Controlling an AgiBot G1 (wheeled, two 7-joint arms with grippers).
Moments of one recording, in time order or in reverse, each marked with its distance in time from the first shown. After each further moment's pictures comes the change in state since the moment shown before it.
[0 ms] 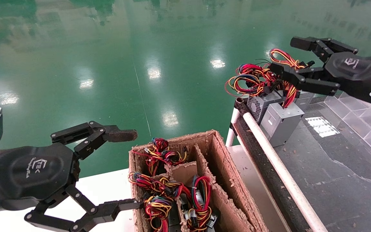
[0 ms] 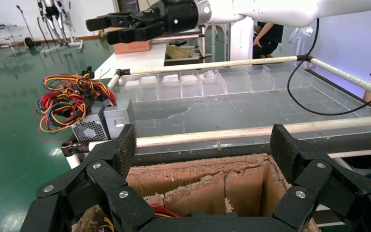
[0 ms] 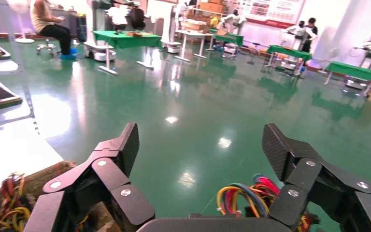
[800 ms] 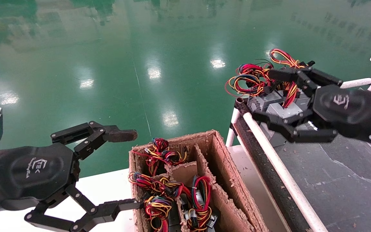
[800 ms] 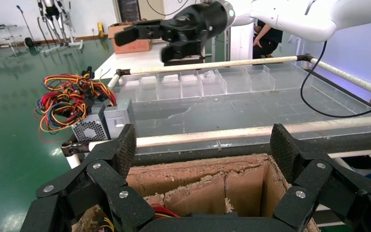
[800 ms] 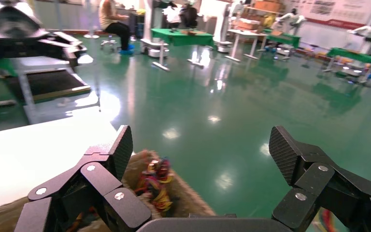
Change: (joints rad) left arm 0.000 0.000 0.000 0.000 0.000 0.000 0.000; right arm -0.285 0.106 0.044 0.512 0.131 0.007 0.206
